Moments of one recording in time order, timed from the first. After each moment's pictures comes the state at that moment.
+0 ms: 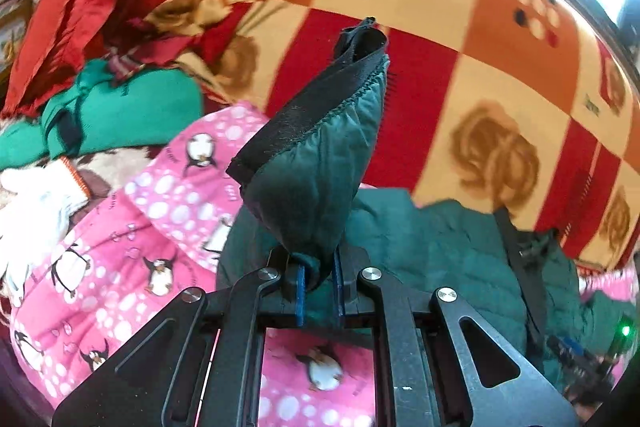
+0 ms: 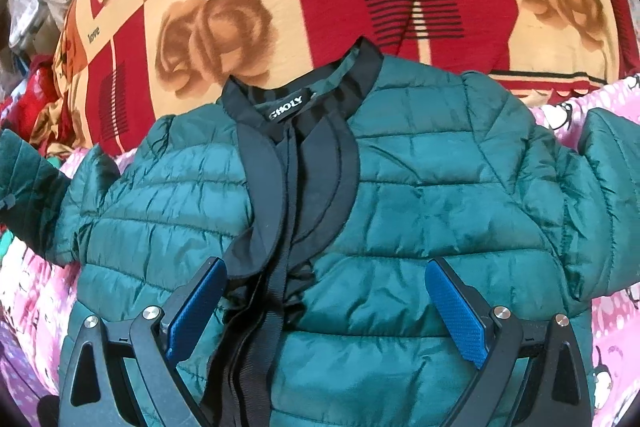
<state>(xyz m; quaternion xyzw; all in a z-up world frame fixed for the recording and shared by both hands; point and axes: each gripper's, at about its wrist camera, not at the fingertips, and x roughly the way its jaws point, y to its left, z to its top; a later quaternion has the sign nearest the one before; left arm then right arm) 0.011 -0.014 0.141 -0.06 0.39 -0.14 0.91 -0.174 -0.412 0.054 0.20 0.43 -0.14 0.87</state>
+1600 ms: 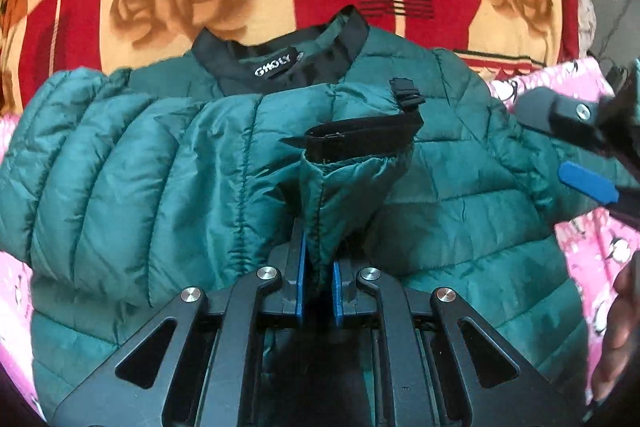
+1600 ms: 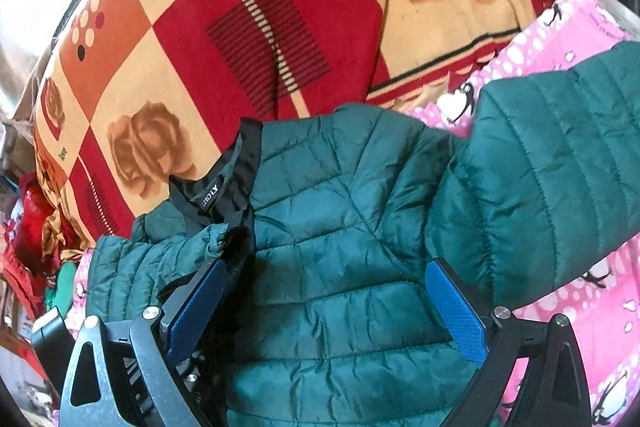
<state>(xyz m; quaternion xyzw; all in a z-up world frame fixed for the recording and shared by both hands) -0.141 -0.339 0.049 0.14 0.44 -0.32 0.83 -0.224 -0.516 0.080 0.35 0.38 -0.19 0.83</state>
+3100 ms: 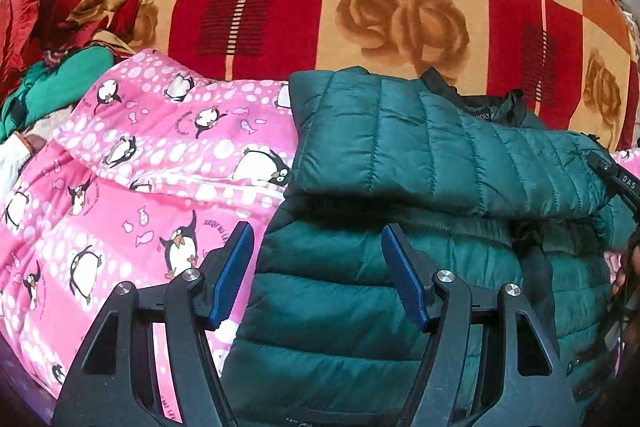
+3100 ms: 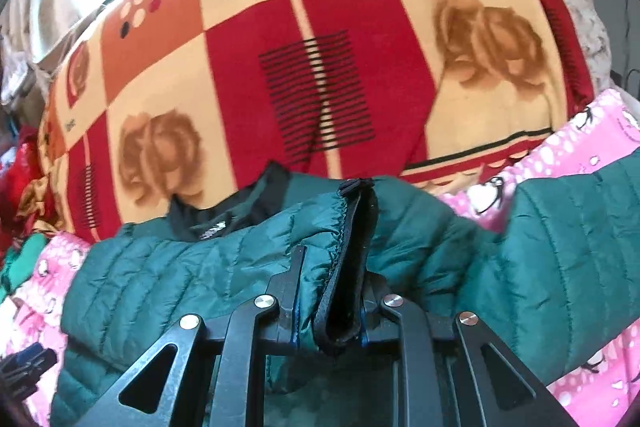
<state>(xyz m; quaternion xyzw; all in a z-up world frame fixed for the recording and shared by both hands) -0.094 -0.135 0.075 0.05 0.42 -0.19 0.88 -0.196 -0.498 0.079 0.21 0.30 -0.22 0.91</state>
